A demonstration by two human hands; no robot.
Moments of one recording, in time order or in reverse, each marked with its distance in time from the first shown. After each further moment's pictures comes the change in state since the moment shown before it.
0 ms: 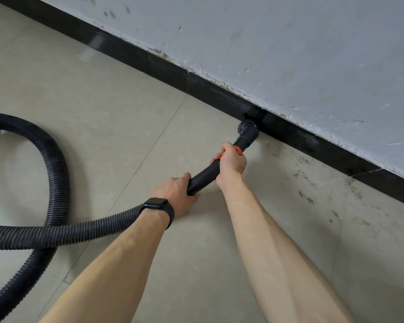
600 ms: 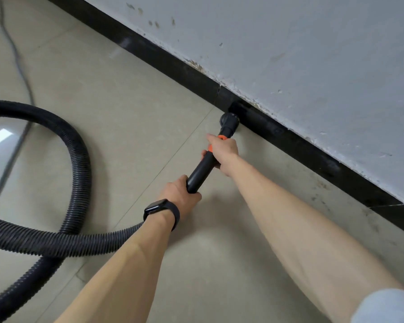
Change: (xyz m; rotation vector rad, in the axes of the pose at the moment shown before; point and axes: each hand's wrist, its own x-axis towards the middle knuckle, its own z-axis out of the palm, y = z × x) left_hand 0.008 -0.040 -0.006 -0.379 0.081 -0.244; right_hand -0.002 -0.004 0.082 -0.541 -0.321 -0.060
